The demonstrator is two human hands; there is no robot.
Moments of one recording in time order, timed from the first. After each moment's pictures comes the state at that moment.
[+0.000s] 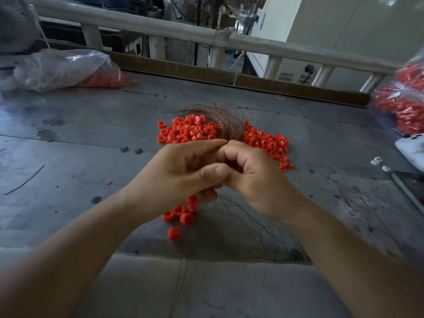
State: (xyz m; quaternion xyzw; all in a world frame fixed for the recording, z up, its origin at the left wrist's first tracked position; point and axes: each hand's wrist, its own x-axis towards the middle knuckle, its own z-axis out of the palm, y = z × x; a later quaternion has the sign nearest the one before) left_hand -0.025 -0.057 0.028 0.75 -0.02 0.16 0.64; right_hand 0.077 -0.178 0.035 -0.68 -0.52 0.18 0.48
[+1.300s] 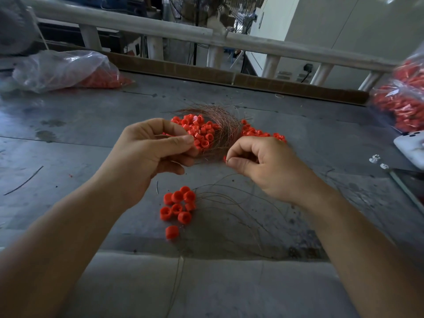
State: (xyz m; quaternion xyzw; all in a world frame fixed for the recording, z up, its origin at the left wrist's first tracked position) left_hand -0.021 -0.037 0.035 0.64 0.15 0.23 0.71; right_hand 0.100 -0.188 0.045 -0.79 -0.50 0.10 0.35
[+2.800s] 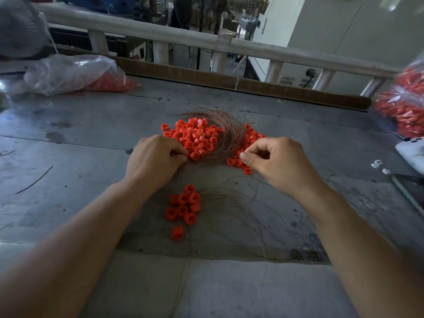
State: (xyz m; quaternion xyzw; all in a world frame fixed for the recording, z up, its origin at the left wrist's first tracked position) left_hand 0.008 -0.008 -0.005 0.90 0.26 0.27 0.23; right_hand 0.115 -0.188 0.036 -0.85 -0.41 -0.01 0.33
